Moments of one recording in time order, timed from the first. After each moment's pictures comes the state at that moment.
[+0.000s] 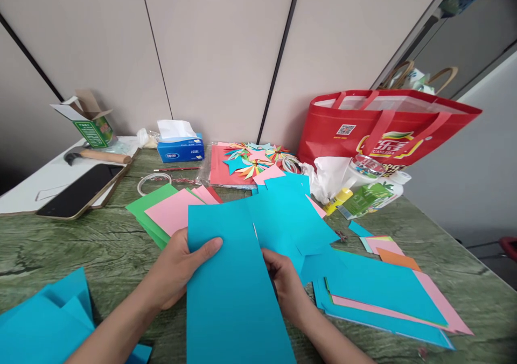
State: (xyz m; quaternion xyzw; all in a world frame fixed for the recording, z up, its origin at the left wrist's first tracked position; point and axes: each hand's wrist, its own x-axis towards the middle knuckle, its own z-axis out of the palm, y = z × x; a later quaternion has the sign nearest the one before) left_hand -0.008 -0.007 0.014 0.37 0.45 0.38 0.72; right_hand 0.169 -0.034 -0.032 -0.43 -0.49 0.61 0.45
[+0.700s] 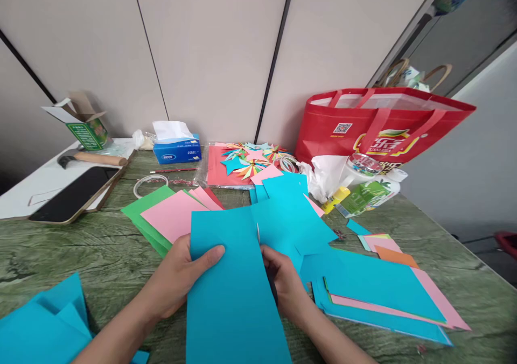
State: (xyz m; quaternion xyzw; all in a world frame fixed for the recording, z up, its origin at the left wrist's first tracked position) left_hand -0.005 -0.010 0.013 0.38 0.44 0.35 0.74; right_hand 0.172 -0.032 -0.042 -0.36 -0.45 0.65 0.49
